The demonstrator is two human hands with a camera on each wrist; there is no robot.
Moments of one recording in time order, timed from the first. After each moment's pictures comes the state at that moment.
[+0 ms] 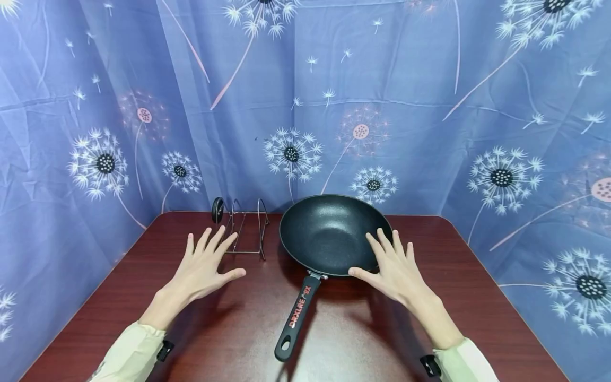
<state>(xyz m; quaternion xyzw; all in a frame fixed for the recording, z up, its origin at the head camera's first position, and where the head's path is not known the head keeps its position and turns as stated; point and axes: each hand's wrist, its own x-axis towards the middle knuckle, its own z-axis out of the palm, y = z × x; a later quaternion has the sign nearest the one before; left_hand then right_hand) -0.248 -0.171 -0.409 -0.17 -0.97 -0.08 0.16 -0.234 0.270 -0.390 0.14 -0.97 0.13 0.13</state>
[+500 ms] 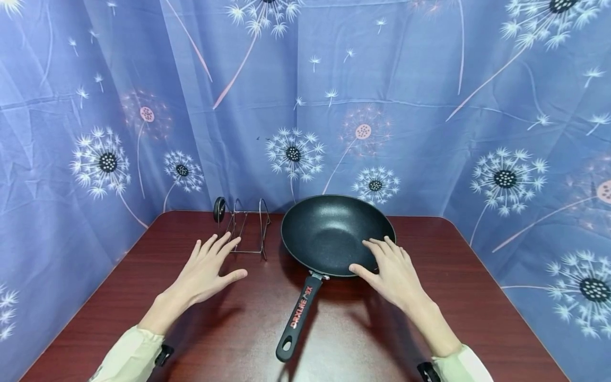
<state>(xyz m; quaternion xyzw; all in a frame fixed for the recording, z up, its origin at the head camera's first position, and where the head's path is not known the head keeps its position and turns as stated) -0.242 -0.168 -0.409 -0.17 -0.97 -0.14 0.13 -0.230 0.258 -0.392 0.16 -0.95 0.17 0.19</state>
